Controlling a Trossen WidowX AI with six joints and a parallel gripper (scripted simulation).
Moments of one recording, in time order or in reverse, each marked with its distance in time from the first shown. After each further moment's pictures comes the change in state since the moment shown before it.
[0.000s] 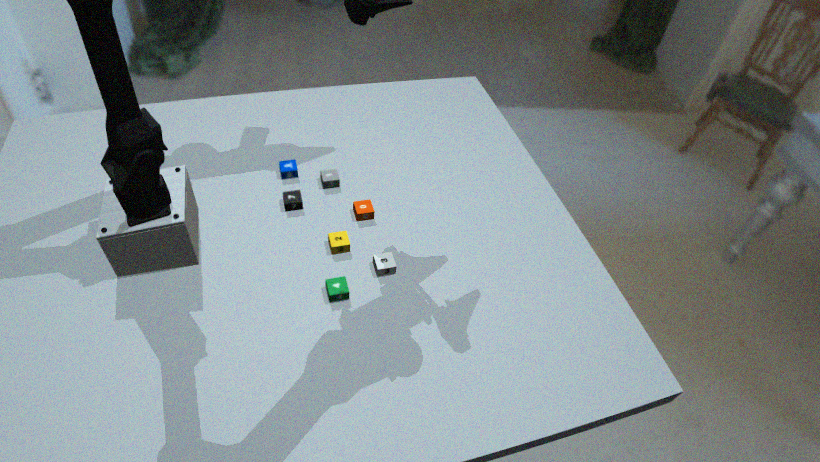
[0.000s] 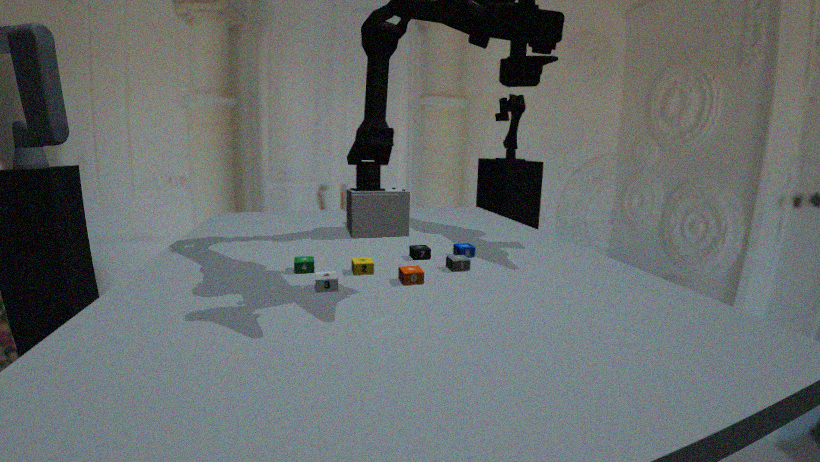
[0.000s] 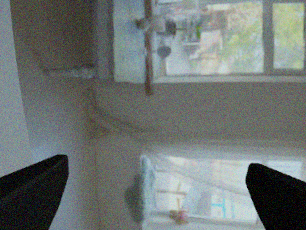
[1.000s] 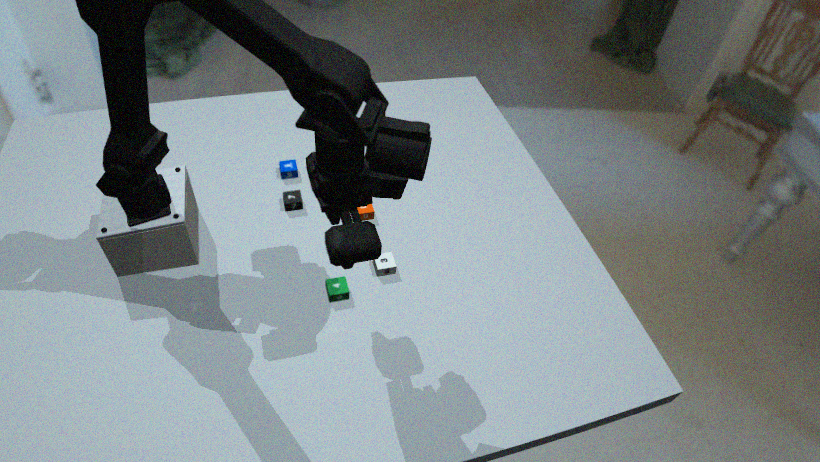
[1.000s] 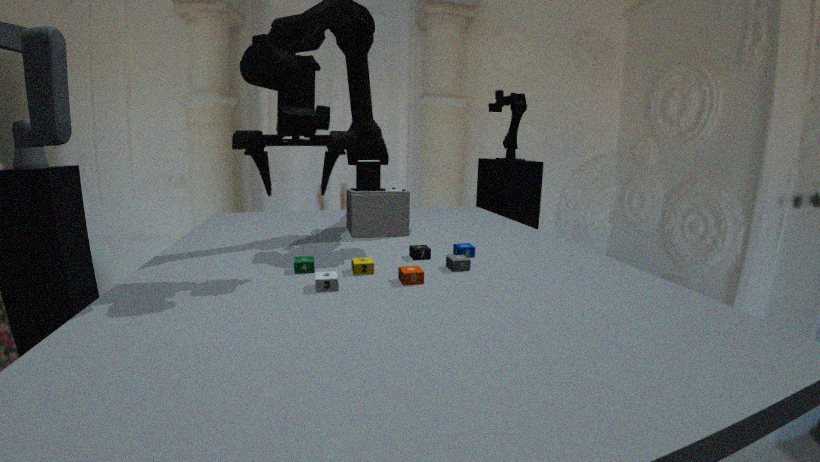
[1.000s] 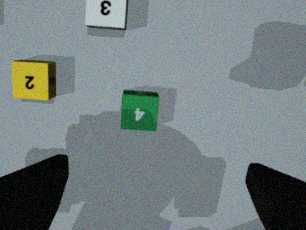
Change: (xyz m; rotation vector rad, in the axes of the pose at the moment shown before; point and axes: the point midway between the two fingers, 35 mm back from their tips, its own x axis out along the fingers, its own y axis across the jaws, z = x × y) arm -0.105 0.213 -0.350 1.242 1.064 0.838
